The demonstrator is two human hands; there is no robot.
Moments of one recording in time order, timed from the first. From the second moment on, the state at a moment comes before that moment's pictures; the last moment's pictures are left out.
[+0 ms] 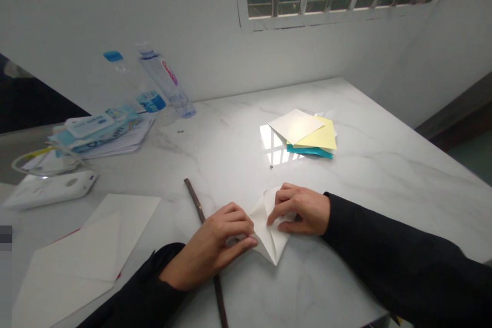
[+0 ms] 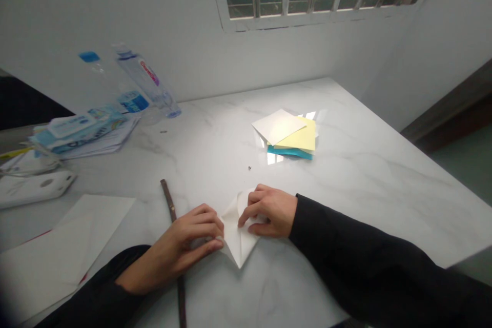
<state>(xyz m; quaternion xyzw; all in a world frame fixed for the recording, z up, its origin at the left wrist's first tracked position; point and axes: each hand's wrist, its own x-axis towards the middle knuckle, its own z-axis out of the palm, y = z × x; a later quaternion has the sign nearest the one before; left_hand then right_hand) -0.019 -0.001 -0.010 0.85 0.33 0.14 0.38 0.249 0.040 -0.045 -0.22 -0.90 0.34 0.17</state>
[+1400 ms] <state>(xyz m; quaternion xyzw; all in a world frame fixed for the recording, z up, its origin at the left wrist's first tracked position) -0.002 0.004 -0.007 0.85 0.36 0.12 0.36 0.245 0.035 -0.043 -0.22 -0.90 0.33 0.17</state>
